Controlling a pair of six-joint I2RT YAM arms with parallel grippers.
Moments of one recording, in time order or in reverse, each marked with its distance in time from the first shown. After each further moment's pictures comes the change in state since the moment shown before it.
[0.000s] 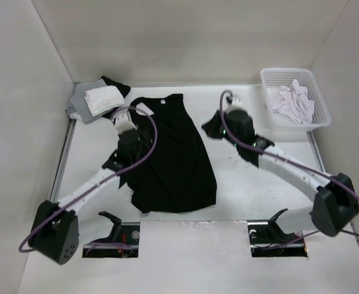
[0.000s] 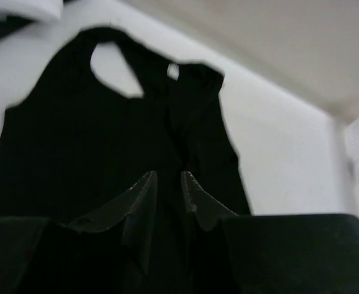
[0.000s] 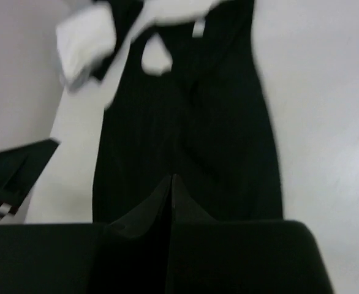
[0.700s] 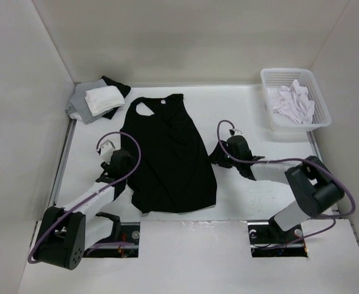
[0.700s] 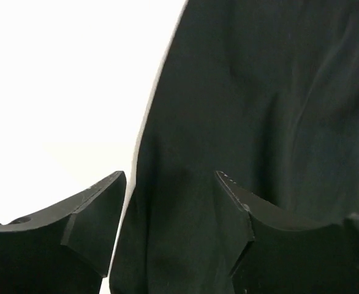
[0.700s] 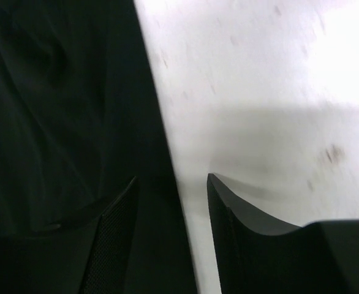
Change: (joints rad) left arm 0.150 -0.103 -0.367 -0.199 -0.011 -0.143; right arm -0.032 0.096 -0.500 0.222 -0.070 0.124
